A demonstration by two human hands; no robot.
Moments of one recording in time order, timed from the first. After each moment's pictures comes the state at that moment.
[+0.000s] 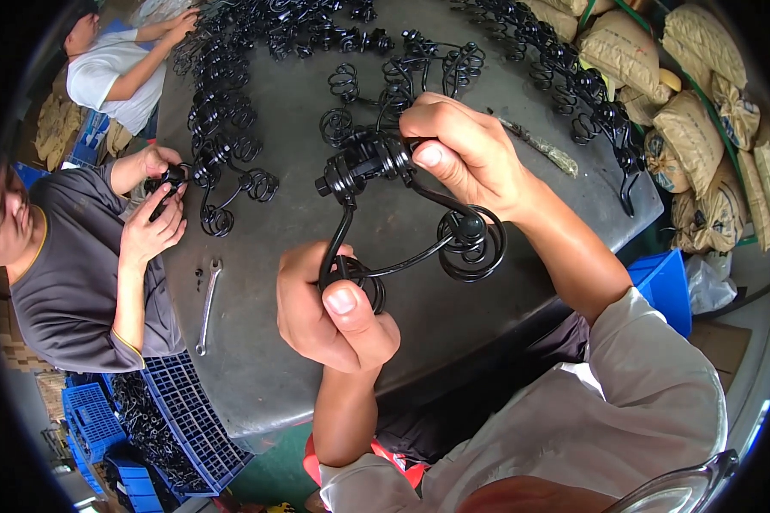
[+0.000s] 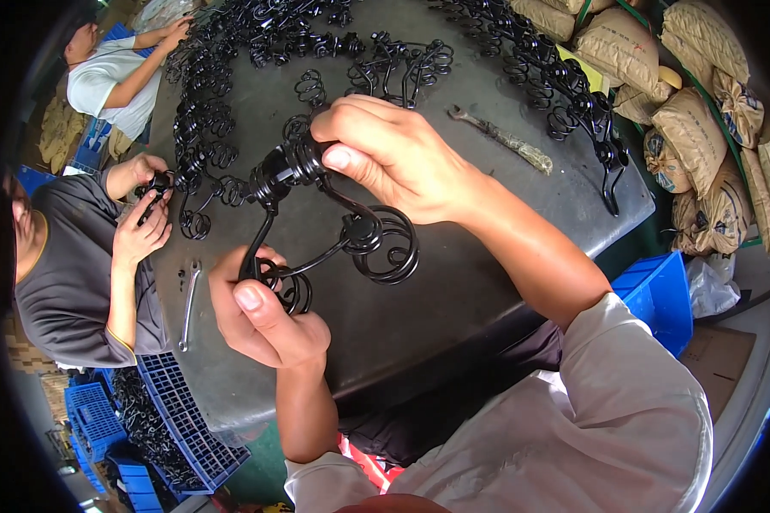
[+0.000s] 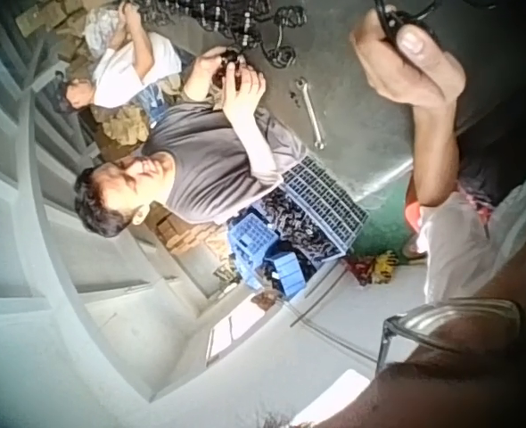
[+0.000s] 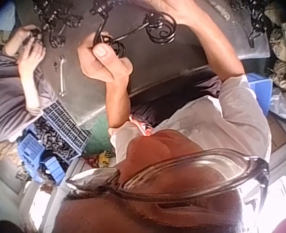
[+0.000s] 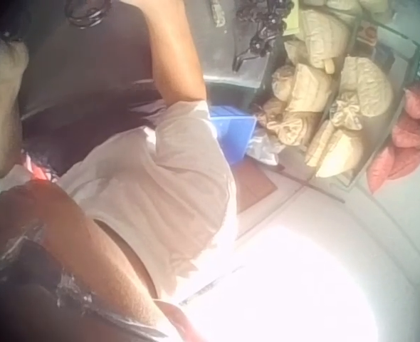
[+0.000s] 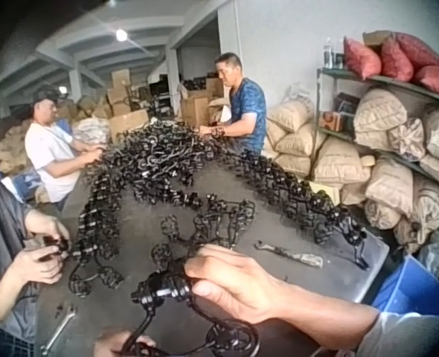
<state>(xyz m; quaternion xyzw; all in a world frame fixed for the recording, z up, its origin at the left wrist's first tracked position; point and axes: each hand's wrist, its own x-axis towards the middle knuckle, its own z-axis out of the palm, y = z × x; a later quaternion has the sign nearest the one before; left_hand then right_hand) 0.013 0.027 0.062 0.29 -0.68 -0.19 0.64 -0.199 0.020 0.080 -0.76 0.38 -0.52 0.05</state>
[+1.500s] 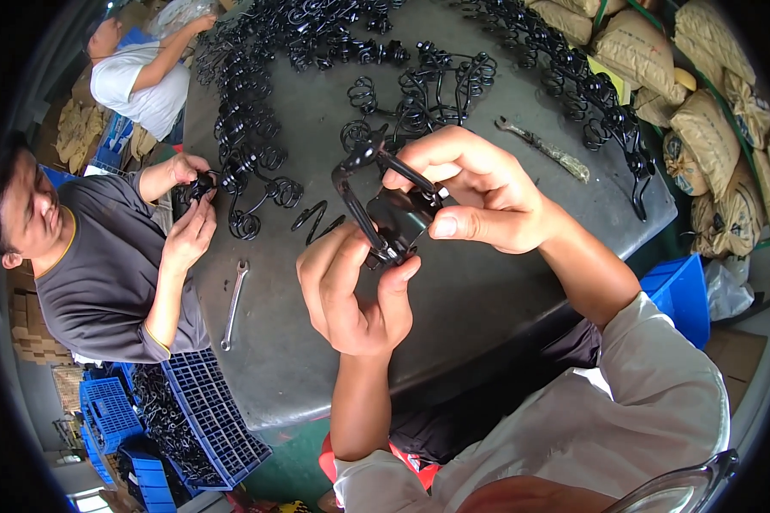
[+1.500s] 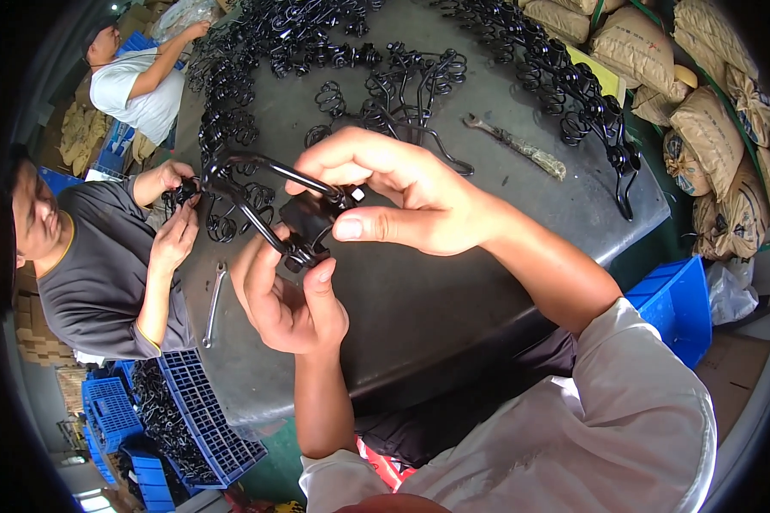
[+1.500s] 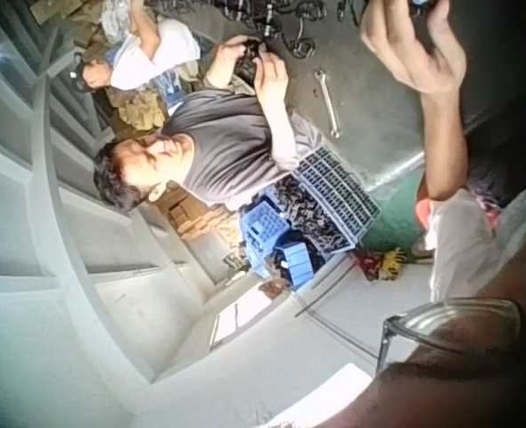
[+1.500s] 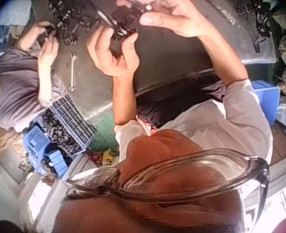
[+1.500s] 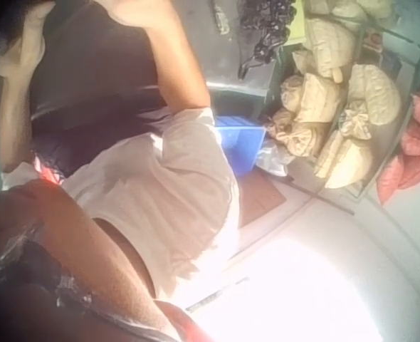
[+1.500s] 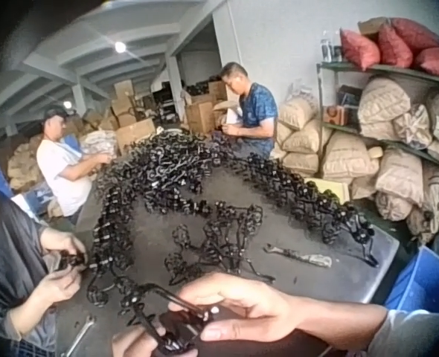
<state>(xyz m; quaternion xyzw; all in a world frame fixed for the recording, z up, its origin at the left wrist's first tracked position) 0.010 0.008 0.052 0.16 -0.74 -0.09 0.64 -0.182 0.036 0.080 -0.66 0.16 -0.61 0.40</state>
